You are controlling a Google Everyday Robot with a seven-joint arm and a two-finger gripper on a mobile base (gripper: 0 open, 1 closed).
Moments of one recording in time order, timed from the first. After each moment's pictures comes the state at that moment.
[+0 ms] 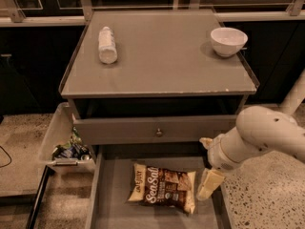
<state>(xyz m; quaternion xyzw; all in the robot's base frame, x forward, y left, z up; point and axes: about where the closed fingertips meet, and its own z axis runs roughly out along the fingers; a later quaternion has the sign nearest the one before) 0.443 -0.169 0.635 -0.60 0.77 0.12 0.17</state>
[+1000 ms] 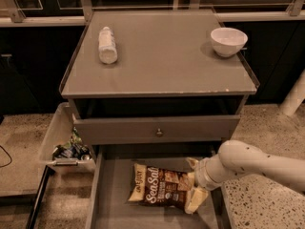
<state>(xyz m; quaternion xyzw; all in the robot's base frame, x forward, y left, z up) 0.456 -0.145 0.492 -0.62 0.74 0.16 0.20</state>
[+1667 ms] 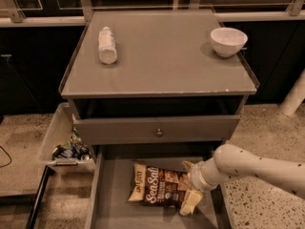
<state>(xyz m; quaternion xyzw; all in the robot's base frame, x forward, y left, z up) 0.458 -0.134 0.464 -0.62 0.74 0.18 0.21</state>
